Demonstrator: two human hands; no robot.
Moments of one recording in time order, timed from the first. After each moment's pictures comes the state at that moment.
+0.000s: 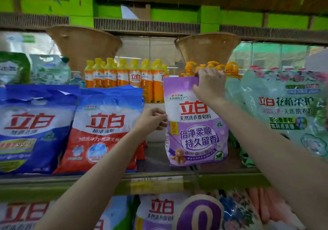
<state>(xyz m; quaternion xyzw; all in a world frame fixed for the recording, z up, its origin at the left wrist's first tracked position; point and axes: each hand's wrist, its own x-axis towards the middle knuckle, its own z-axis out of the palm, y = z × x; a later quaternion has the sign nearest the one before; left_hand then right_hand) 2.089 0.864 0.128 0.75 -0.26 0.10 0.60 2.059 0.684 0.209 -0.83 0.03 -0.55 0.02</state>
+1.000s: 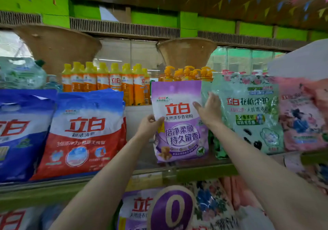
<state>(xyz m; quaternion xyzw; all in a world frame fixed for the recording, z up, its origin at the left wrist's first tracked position) 2.083 0.809 0.111 0.76 -0.20 0.06 0.61 2.027 0.618 0.147 -0.83 0.11 -0.48 0.27</state>
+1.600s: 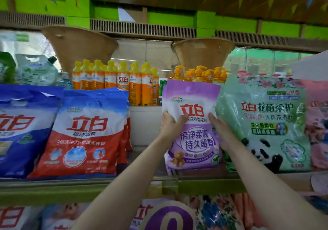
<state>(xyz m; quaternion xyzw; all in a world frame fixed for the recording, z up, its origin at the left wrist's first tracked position) 2.129 0.742 0.094 0.70 -0.20 0.06 0.68 2.064 0.577 0.102 -0.66 -0.01 -0.25 0.71</state>
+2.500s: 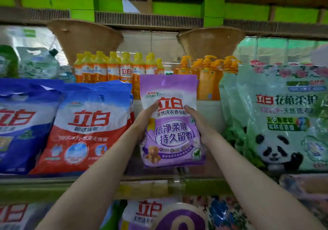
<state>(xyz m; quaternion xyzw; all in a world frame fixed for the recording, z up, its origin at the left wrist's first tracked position) 2.136 0.826 0.112 0.57 -0.25 -0.04 0.78 2.096 0.647 0.103 -0.66 -0.09 -0.09 0.74</state>
